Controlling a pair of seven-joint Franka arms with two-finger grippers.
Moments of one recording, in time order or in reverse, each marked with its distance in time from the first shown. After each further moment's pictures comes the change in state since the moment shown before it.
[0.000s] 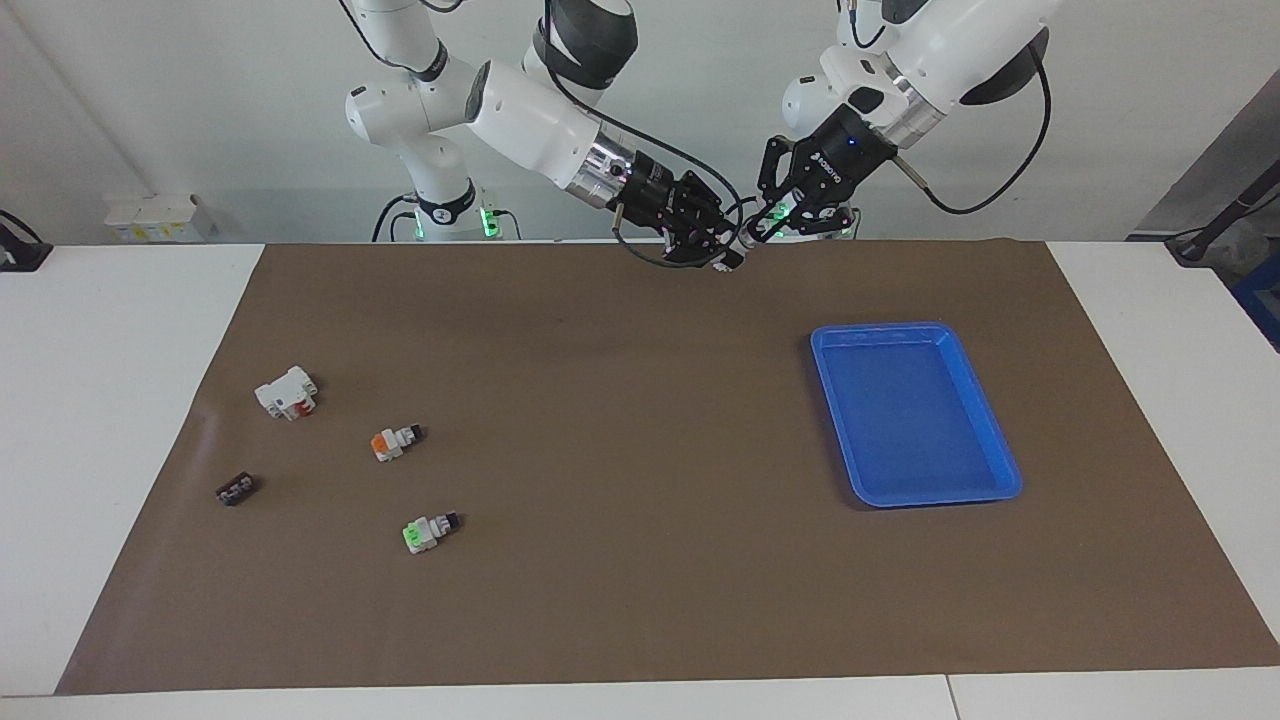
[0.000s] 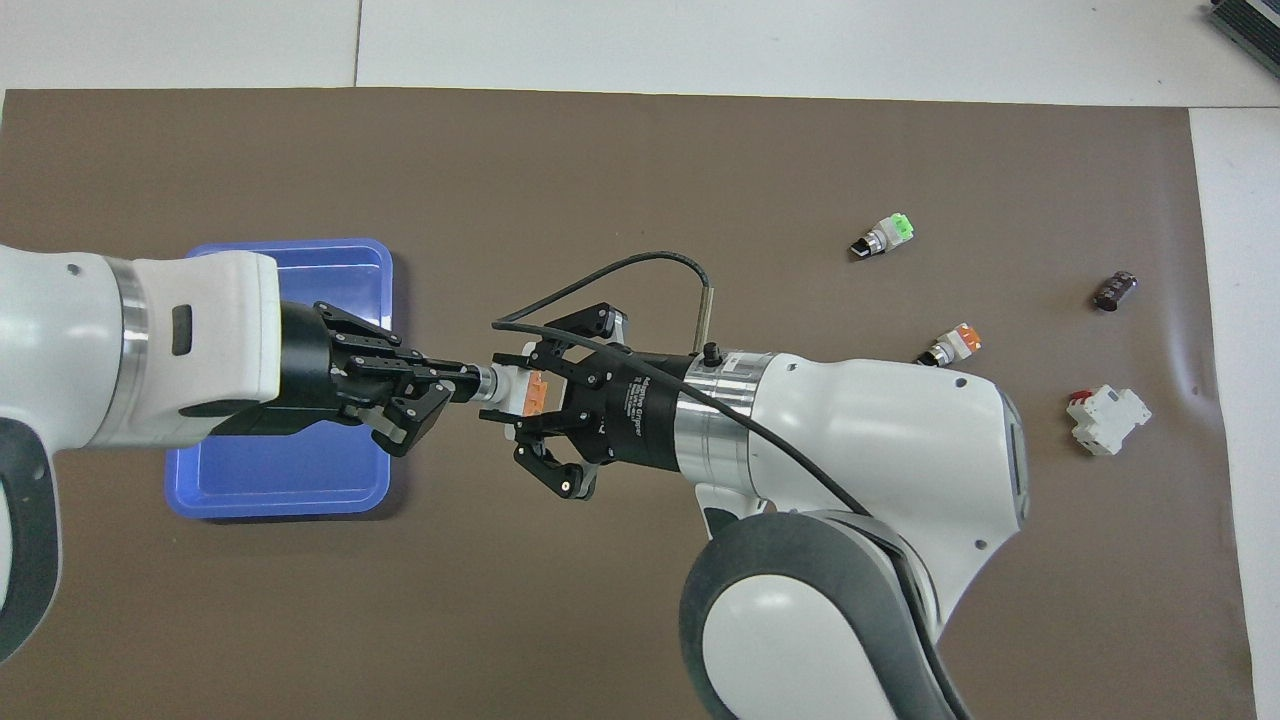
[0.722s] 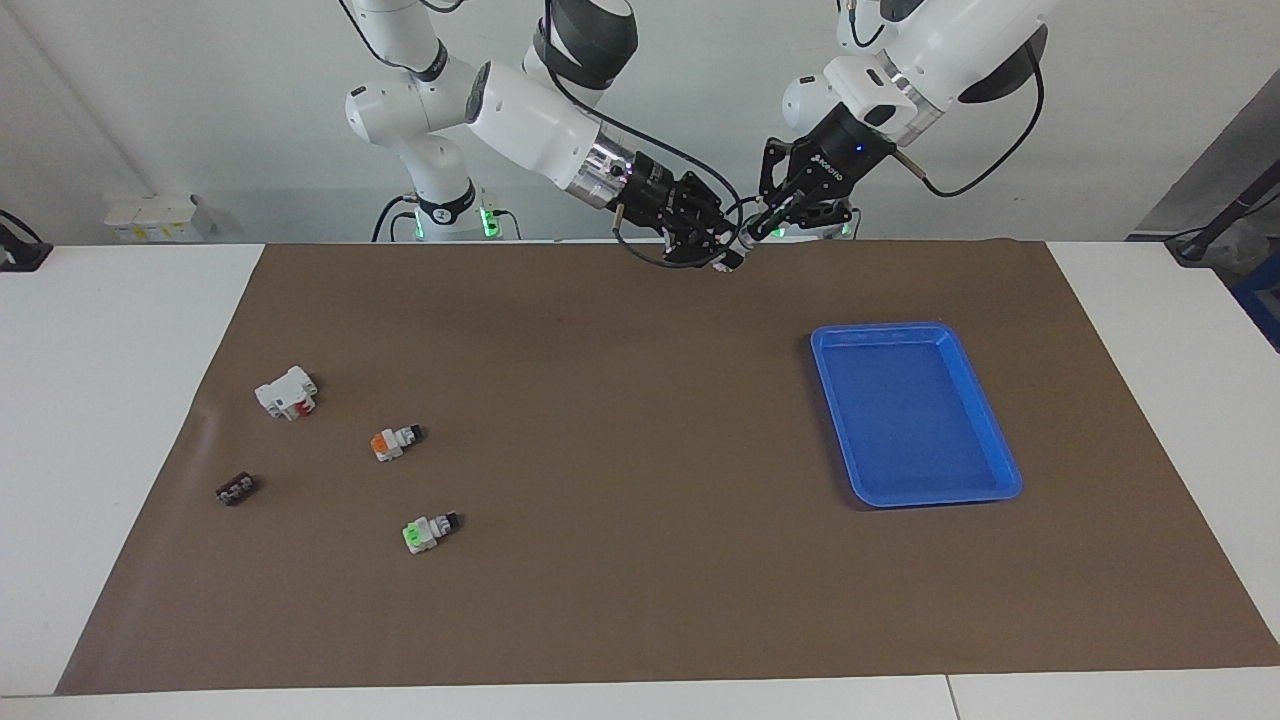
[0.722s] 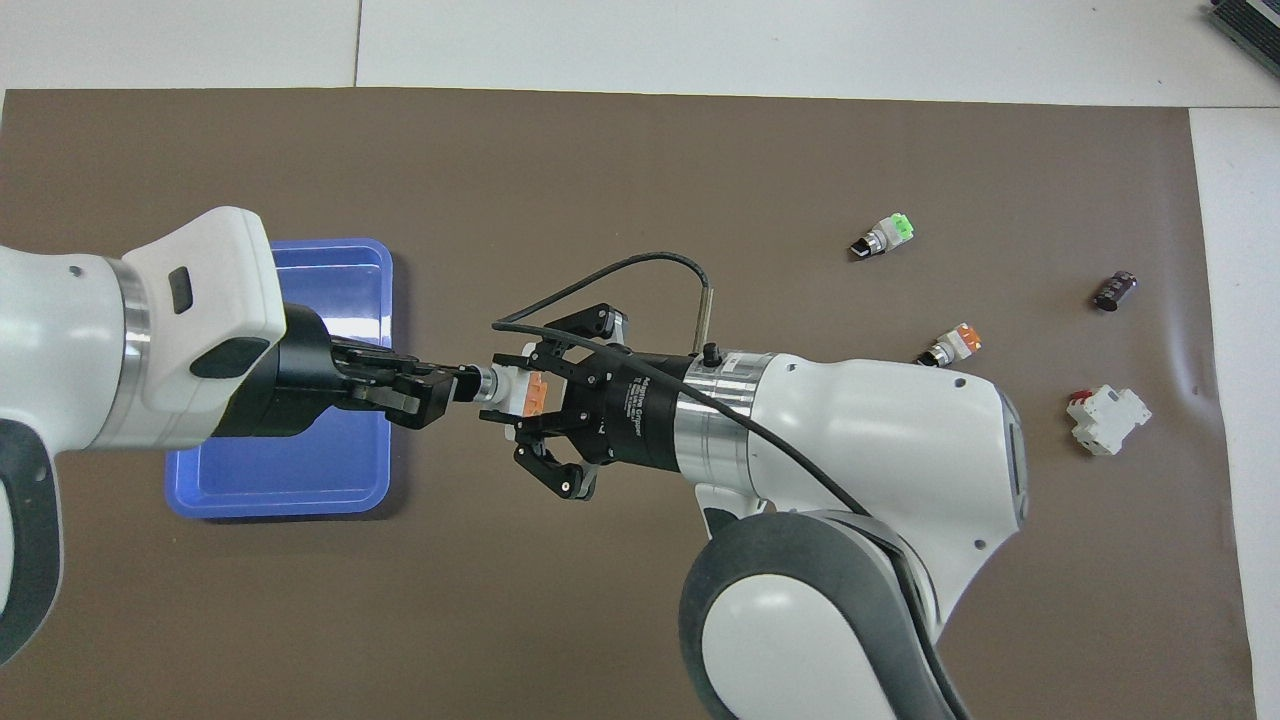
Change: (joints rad) left arm 0.001 -0.002 -0.002 0.000 0.000 -0.005 -0.461; right arm 0.000 0.000 0.001 -0.001 0.000 -0.001 0.000
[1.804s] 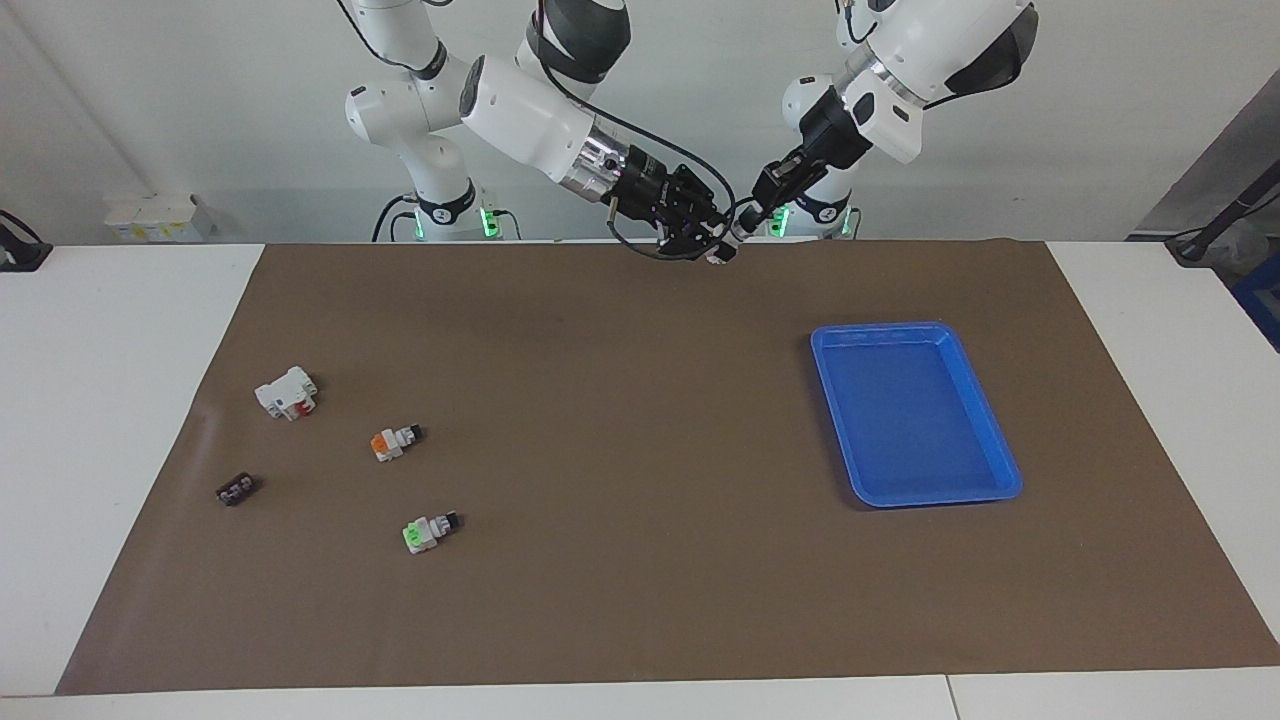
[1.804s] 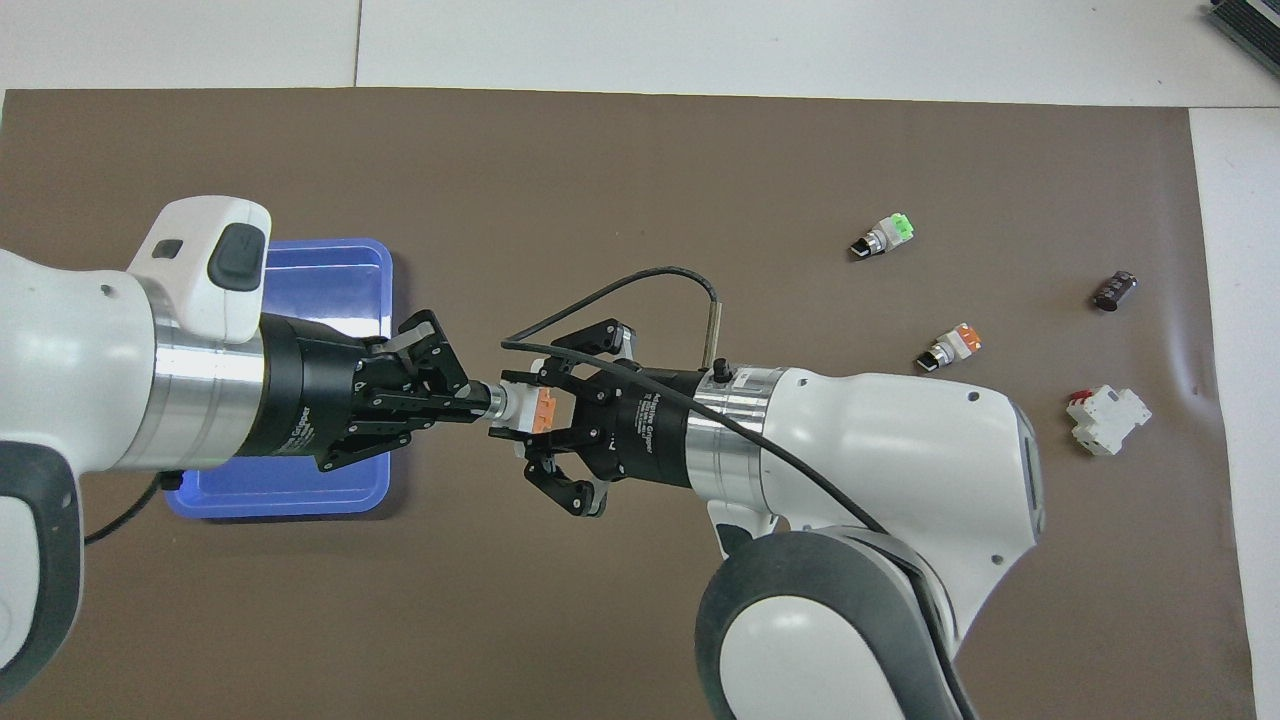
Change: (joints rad) left arm 0.013 -0.012 -0.042 0.006 0.026 -0.019 -1.060; right arm -0.003 -0.039 -0.004 -0.039 0.000 -0.023 -0.001
